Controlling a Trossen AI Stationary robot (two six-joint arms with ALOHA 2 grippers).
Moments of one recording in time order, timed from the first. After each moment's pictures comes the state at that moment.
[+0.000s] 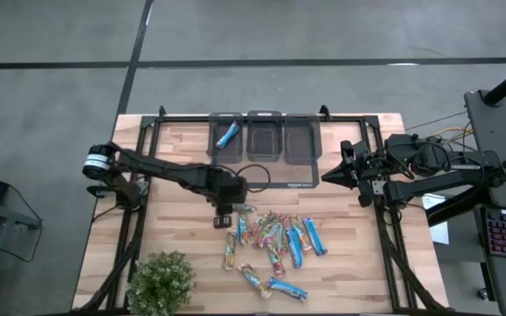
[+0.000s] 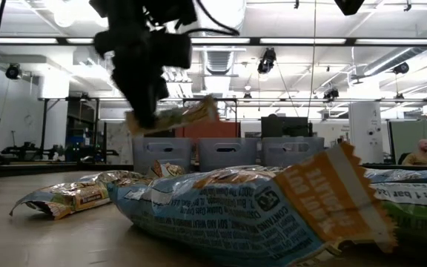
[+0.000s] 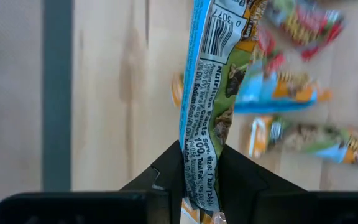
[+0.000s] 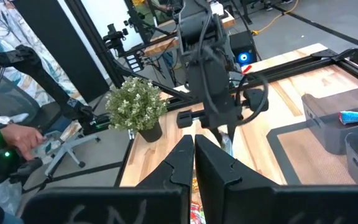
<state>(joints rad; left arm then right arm) -0.05 1.64 1.20 -0.76 0.05 -0.13 0.04 0.73 0.87 -0.33 -0.13 0.39</state>
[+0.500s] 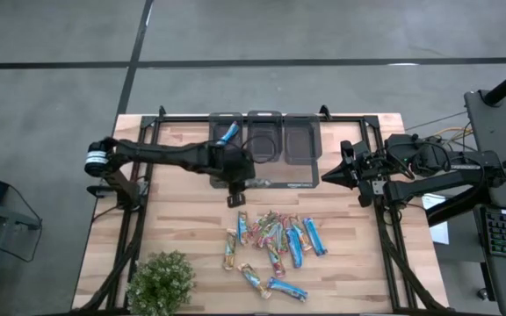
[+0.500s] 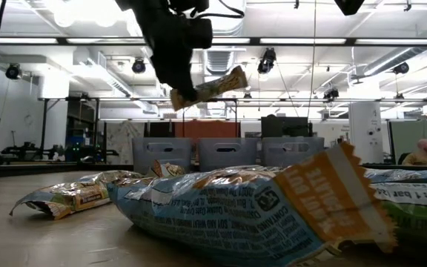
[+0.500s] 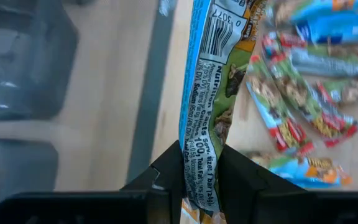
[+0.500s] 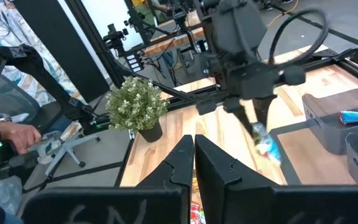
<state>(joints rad) 0.09 1.64 1.35 -0.74 0.00 -0.08 0.04 0.73 0.87 -0.33 -0.13 0.39</state>
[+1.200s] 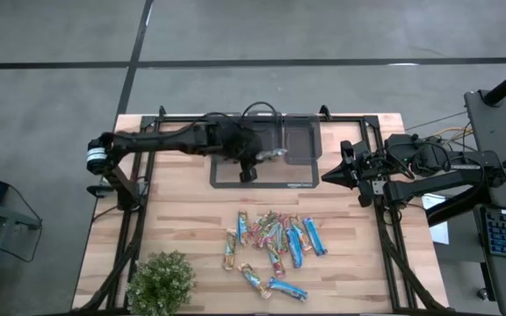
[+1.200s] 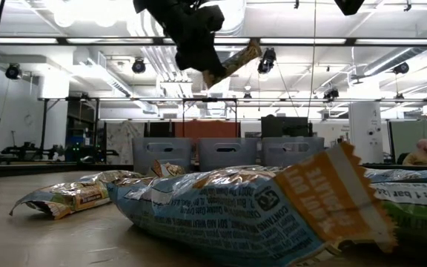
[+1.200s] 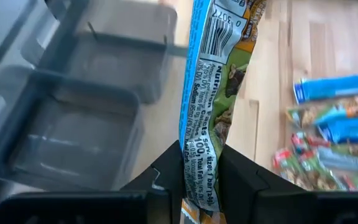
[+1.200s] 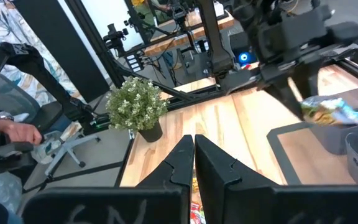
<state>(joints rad) 0.21 1.64 1.46 -0.56 0.00 0.01 0.04 0.73 0.87 -0.33 -0.13 0.39</state>
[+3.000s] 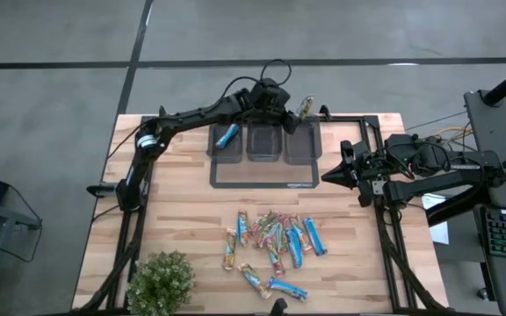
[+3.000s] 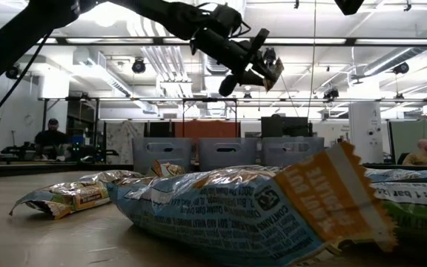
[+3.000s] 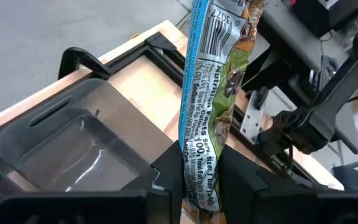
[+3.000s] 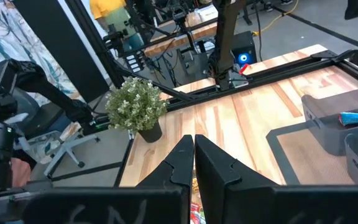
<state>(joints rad) 0.43 2.09 1.96 -0.32 0.23 -0.50 0.04 0.73 0.87 -0.33 -0.13 0.39</state>
